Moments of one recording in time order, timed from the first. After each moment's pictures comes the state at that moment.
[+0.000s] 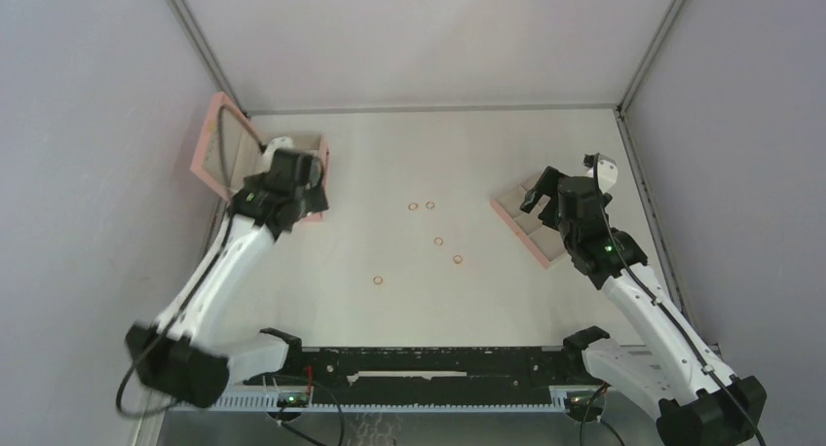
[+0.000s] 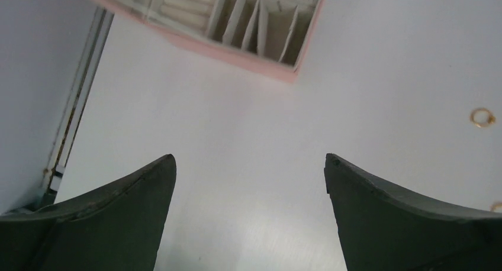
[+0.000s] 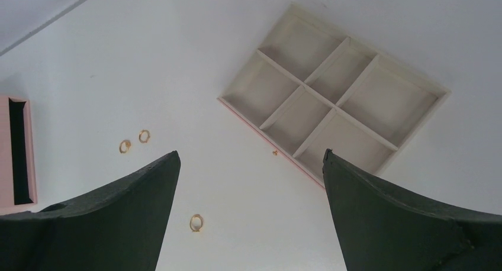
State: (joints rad) left arm -0.31 1.03 1.04 -0.83 -0.52 -0.44; right arm 0.35 0.89 0.83 -0.51 0.39 0.62
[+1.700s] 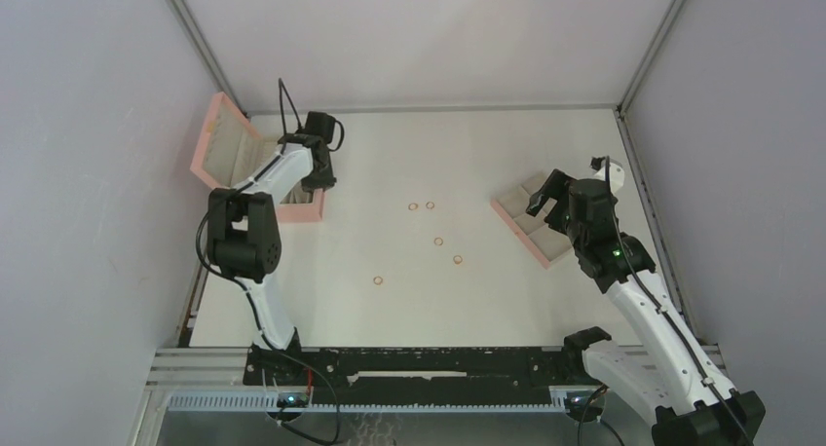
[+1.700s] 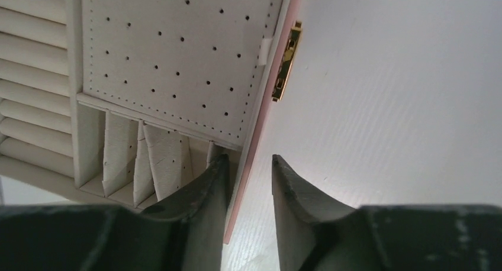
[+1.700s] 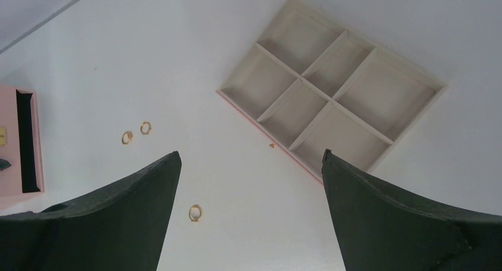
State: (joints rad) left arm -0.18 1.92 1.51 -0.72 -0.36 -0.33; right arm 0.29 0.85 0.82 -0.54 0.30 0.60
